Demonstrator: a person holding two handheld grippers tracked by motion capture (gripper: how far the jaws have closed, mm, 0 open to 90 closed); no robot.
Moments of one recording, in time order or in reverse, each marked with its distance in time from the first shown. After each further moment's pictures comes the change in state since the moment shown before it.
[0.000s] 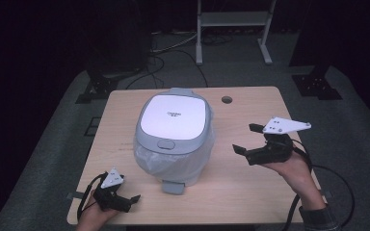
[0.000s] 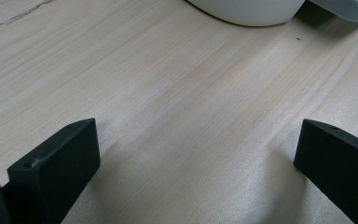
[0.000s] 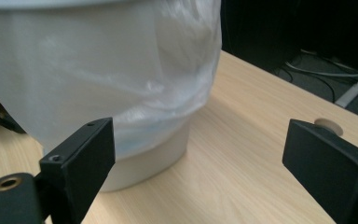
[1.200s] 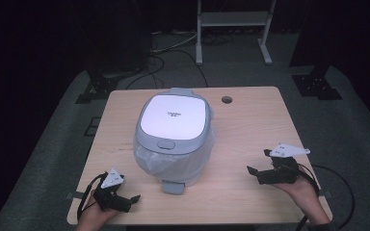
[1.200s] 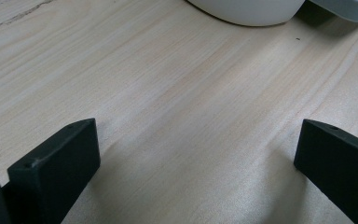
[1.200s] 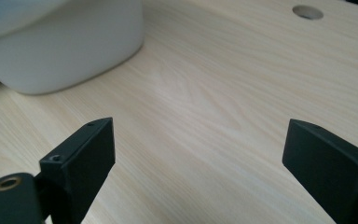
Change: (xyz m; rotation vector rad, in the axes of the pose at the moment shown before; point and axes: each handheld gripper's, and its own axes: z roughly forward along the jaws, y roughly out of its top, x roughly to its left) left arm 0.000 0.000 0.000 -0.001 0.000 0.000; right arm -0.021 -0.105 0.006 0.184 -0.120 0.085
